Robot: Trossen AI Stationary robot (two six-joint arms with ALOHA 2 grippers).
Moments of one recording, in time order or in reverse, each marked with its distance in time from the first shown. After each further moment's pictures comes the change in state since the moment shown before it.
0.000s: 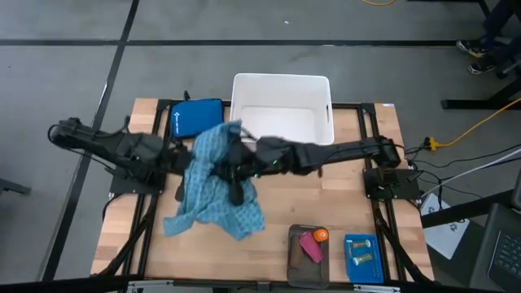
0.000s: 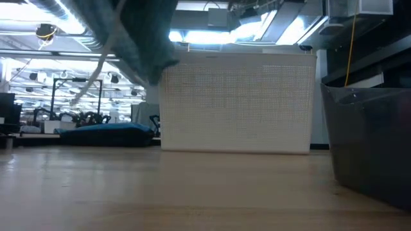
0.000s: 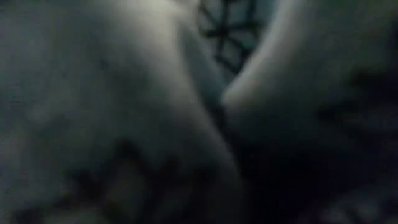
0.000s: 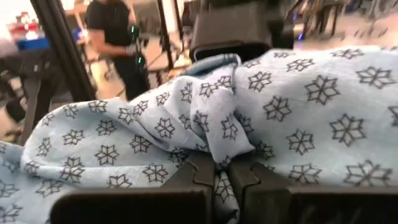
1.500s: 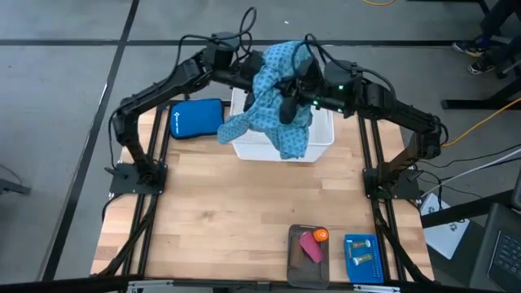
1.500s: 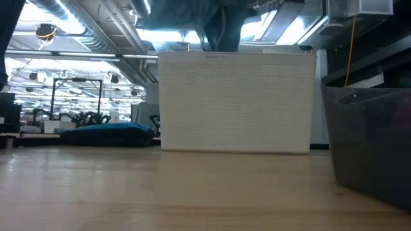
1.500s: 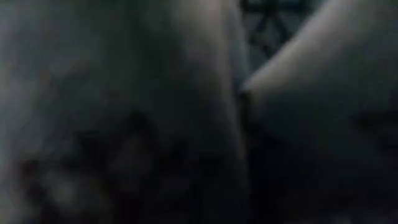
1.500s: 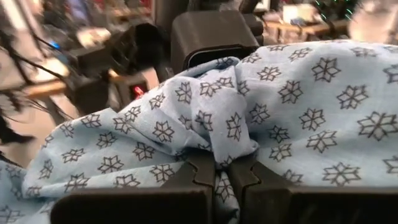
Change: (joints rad) left arm 0.598 0.754 1.051 -0.253 0.689 0.092; right arm -0.253 -0.412 -0.004 -0.527 0.181 0.015
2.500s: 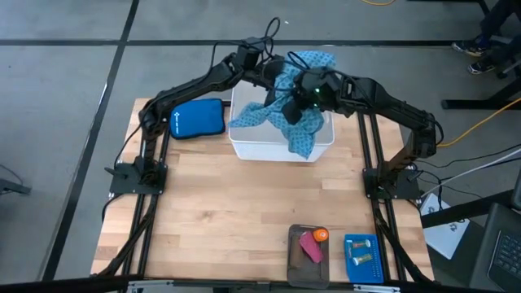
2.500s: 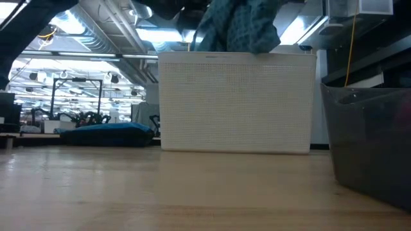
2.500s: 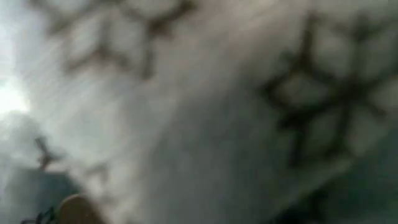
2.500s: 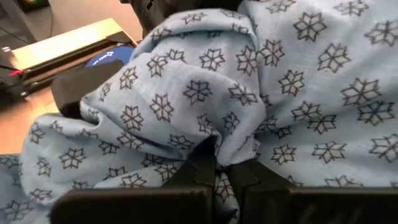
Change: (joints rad) left arm 0.116 0.260 -0.004 0.278 0.203 0.017; right arm -0.111 0.013 -0.005 -0.481 0.186 0.099
